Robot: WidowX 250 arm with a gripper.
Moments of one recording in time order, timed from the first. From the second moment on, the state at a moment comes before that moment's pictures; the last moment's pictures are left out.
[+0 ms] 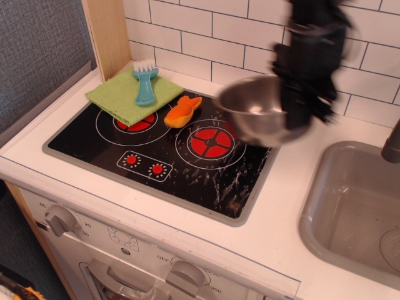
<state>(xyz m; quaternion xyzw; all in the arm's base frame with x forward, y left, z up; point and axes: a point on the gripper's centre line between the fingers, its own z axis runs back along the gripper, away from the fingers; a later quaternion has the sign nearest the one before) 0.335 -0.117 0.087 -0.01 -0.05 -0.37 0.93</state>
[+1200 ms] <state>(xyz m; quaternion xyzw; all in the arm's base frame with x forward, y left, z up) 0.342 -0.076 0.049 0.02 -0.01 -0.31 0.95</state>
